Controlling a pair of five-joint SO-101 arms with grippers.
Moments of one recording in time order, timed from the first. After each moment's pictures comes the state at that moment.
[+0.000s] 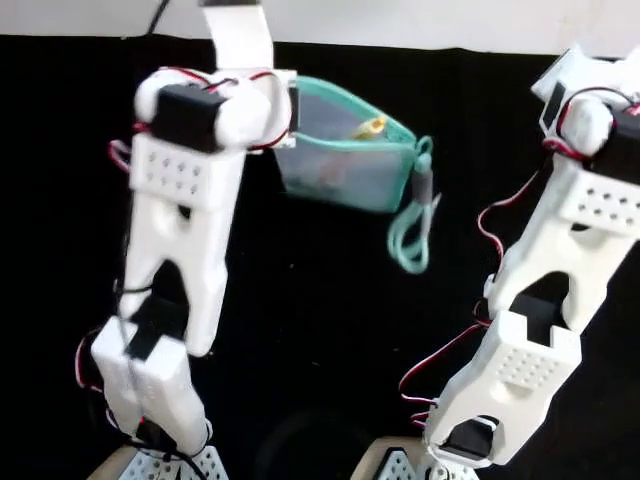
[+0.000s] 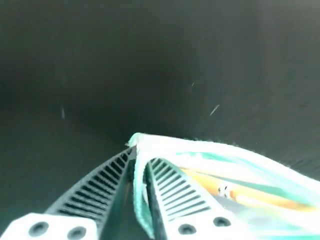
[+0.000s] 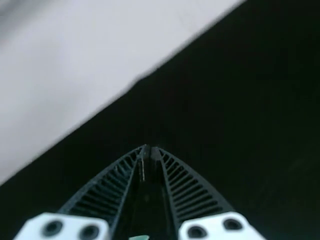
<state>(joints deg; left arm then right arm) 12.5 18.6 -52.1 95.5 16.4 12.8 21.8 -77.9 100.4 -23.9</state>
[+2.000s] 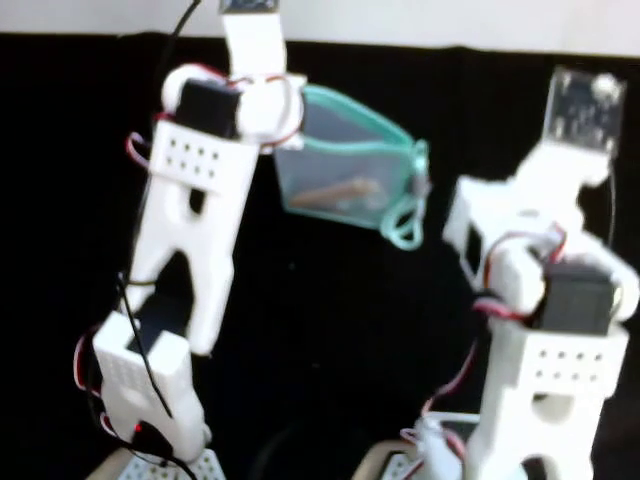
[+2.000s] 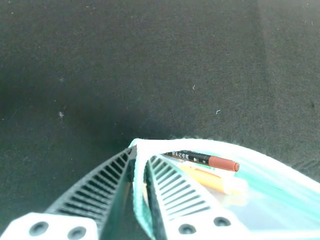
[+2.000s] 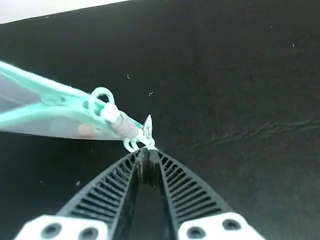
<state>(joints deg) 12.7 23.7 -50.2 93.4 16.4 -1.4 -41.6 6.8 83.6 -6.5</state>
